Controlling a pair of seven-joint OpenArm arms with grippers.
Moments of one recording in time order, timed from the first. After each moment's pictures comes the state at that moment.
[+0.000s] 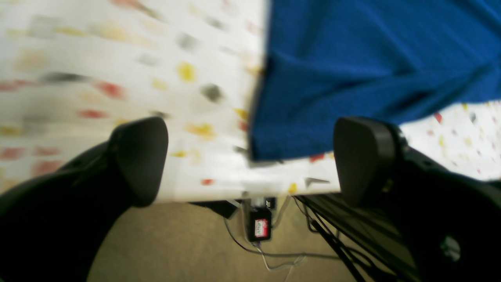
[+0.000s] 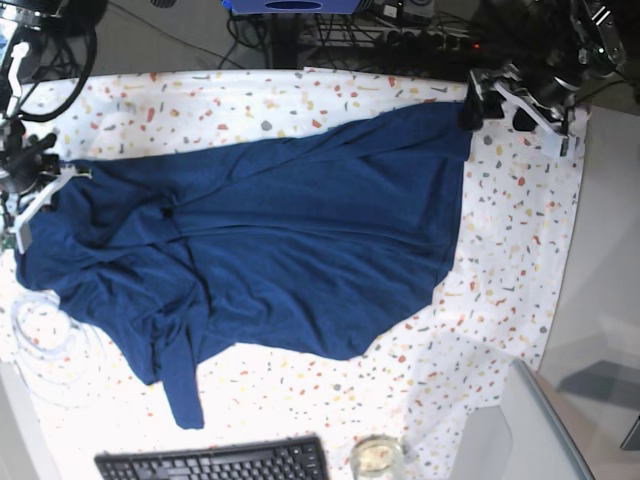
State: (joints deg) left arm 25.3 -7.2 -37.2 89.9 -31.5 -40.8 50.9; right arm -13.6 9.9 26.1 99.7 10.2 21.5 -54.8
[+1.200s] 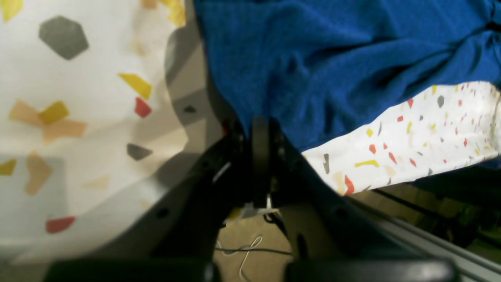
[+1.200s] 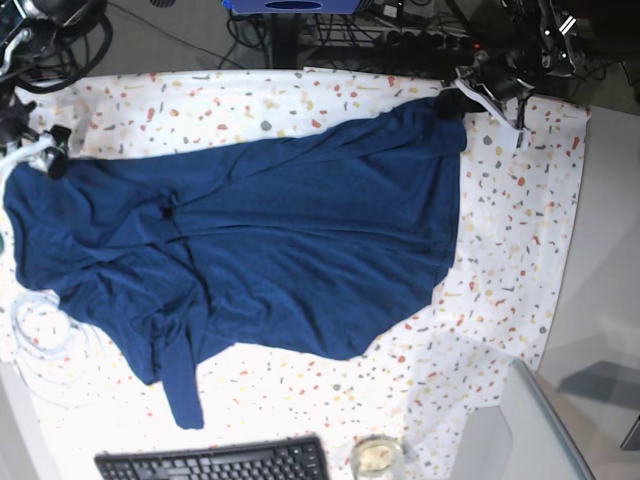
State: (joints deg) left arm 21.5 -5.5 -31.4 78.5 -32.3 -40.8 49.9; right arm -6.6 -1.0 57.9 84.1 9.3 39.0 -49.8
